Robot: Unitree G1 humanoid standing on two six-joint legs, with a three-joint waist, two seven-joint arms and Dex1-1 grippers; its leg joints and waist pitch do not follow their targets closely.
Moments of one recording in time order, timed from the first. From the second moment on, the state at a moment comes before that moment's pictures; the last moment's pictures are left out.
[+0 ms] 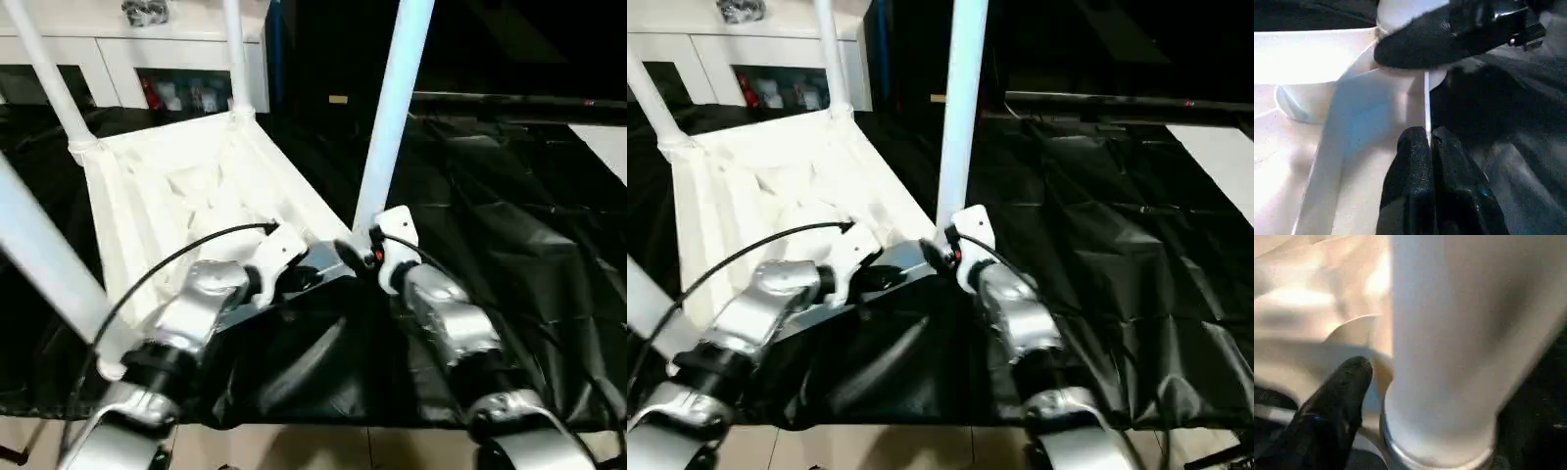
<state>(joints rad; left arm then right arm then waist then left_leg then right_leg) -0.51 0.29 -0.24 0.43 0.03 0.25 -0.94 -0.52 -0.11 0.12 0.59 0.03 0.14 0.55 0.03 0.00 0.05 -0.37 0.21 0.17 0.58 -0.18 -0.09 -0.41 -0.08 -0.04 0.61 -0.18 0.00</state>
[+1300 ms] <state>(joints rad) -0.51 0.28 -0.24 0.44 0.04 0.24 -0.92 -0.48 -0.13 0.11 0.57 0.02 0.13 0.55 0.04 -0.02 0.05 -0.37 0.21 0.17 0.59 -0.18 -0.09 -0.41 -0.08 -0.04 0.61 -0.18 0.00</state>
